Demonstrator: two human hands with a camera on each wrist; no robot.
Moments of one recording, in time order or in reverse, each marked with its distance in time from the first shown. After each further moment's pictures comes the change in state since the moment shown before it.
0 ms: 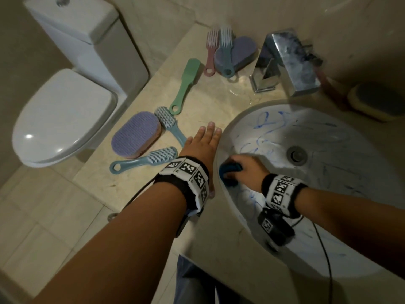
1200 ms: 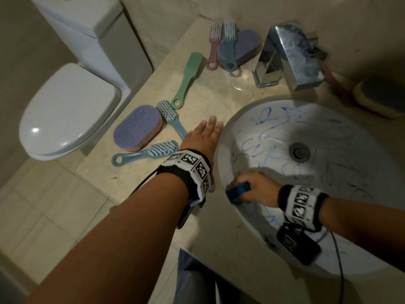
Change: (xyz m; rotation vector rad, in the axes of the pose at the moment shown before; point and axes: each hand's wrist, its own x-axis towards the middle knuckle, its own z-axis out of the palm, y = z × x) left_hand 0.000 0.002 -0.004 -0.002 0.002 -0.026; right_hand -0.037 0.014 -0.005 -0.028 -0.295 0.015
